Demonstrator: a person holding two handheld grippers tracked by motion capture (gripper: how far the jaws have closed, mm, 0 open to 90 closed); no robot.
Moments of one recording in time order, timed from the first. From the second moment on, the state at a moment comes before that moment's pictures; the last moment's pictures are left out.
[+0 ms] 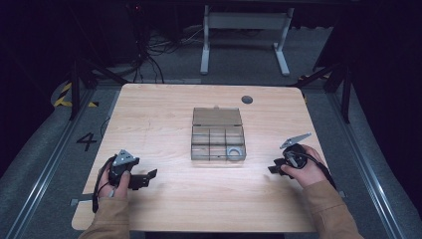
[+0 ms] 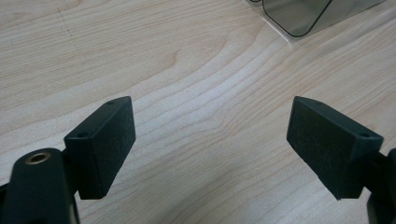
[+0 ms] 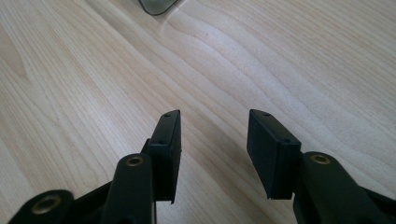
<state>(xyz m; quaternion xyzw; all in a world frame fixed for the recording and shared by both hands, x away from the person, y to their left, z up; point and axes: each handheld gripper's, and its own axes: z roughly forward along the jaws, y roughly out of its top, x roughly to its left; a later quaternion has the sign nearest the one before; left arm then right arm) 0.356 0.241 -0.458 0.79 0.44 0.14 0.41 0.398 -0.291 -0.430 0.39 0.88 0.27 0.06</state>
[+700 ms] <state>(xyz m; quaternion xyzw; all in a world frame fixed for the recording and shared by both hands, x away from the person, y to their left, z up) 0.355 0.242 -0.457 0.79 0.44 0.14 0.41 0.390 -0.293 -0.443 0.37 0.88 0.28 0.08</state>
